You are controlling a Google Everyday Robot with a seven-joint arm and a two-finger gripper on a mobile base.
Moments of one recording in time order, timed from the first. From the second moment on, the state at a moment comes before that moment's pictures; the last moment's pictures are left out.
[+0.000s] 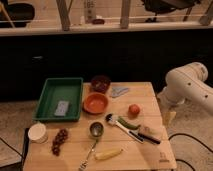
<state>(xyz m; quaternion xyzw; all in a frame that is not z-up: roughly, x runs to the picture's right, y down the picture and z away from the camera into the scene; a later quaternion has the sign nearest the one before) 0.292 0.110 0.681 -0.28 0.02 0.03 0.96</state>
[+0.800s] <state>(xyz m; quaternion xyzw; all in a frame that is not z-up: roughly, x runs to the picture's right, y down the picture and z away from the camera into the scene) 0.287 0.128 0.702 -0.29 0.01 0.02 0.96</state>
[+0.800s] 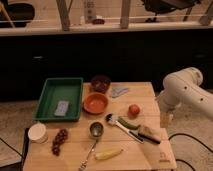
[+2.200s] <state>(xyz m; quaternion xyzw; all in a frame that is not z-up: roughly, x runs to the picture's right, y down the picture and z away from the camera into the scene) 0.271 0.137 0.750 -0.31 -0.02 0.02 0.95</state>
